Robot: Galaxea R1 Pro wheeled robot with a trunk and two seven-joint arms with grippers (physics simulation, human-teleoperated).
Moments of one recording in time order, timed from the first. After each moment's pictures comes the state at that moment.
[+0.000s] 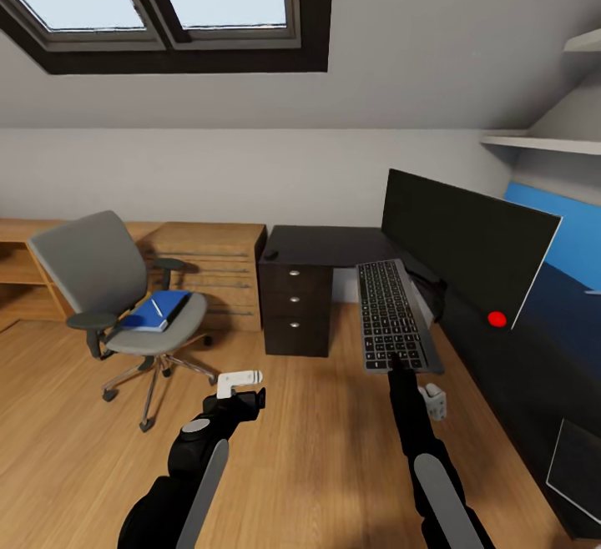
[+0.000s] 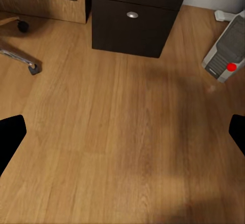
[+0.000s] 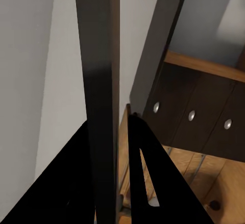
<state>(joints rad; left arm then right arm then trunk) -0.26 -0.15 -0.18 -1.46 0.16 0.65 0.28 -0.19 0.10 0.07 -1.38 -1.24 -0.20 0.05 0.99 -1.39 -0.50</state>
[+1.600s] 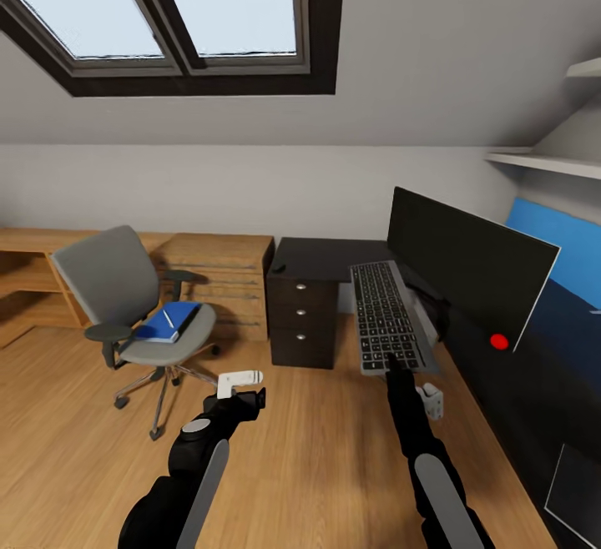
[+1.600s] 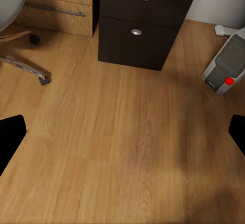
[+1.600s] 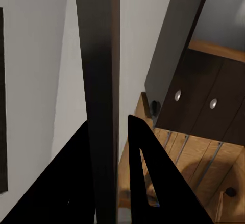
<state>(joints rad) -0.26 -0.15 -0.18 -1.46 0.16 0.65 0.28 -0.19 0.10 0.07 -1.39 -1.25 -0.16 0.04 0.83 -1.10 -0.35</state>
